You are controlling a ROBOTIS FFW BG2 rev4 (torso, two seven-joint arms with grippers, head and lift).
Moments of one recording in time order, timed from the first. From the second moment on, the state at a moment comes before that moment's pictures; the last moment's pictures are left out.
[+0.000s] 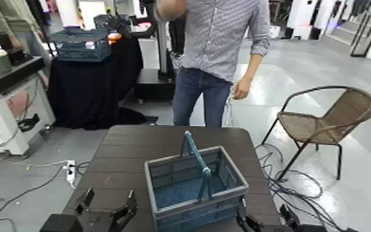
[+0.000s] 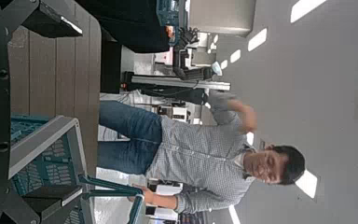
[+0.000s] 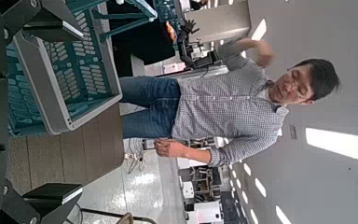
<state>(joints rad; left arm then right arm) 0.31 0.13 -0.12 -1.75 0.18 -0.23 0.00 0.39 -0.14 0.23 -1.85 -0.17 -0.15 -0.27</state>
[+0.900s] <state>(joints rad) 0.22 0.13 -0.08 -1.76 0.39 -0.07 -0.14 0.39 -0.13 0.23 -1.85 -0.18 -0.15 -0.27</state>
